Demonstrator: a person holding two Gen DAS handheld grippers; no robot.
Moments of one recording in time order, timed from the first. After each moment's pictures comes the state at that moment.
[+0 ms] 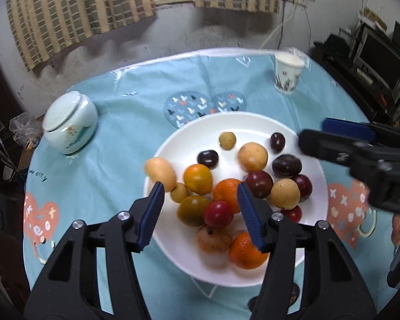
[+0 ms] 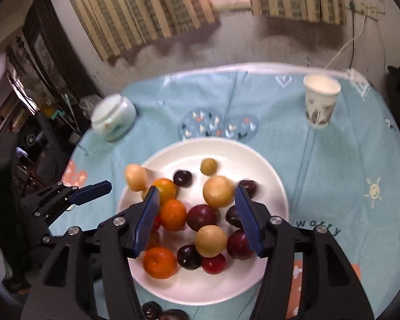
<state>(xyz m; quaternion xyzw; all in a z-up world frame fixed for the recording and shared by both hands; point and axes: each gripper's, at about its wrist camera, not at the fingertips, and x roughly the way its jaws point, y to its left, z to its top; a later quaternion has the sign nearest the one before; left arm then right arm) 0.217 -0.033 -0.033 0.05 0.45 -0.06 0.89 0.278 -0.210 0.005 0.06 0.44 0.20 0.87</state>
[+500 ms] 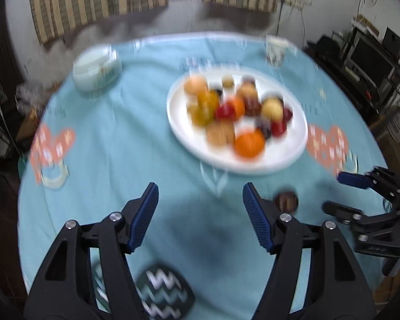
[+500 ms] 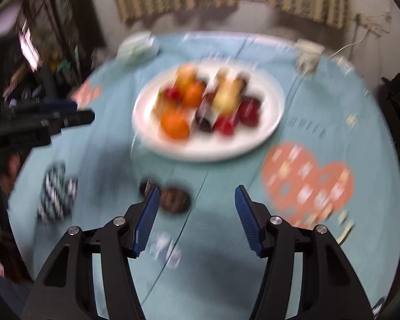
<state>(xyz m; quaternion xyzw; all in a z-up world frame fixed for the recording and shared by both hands) 0.077 0.011 -0.055 0.01 0.48 -0.07 0.87 0.106 -0.198 -0.063 -0.06 0.49 0.21 0.84</state>
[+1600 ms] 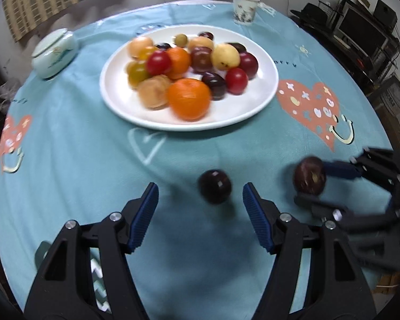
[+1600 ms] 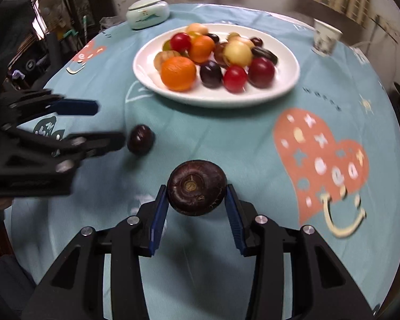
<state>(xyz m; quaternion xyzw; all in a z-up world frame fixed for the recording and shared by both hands) 0.083 -0.067 -0.108 0.04 0.52 -0.10 0.84 0.101 -0.219 -0.089 -0.09 0.52 0.22 0.82</state>
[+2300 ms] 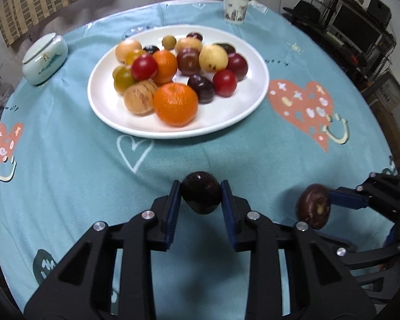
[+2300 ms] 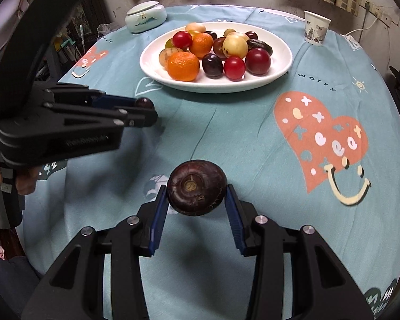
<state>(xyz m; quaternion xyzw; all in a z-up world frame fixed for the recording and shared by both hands) 0.081 -0.067 -0.097 0.04 0.52 -0.13 0.85 0.076 -0.217 -0.079 -0.06 0.52 0.22 0.82</state>
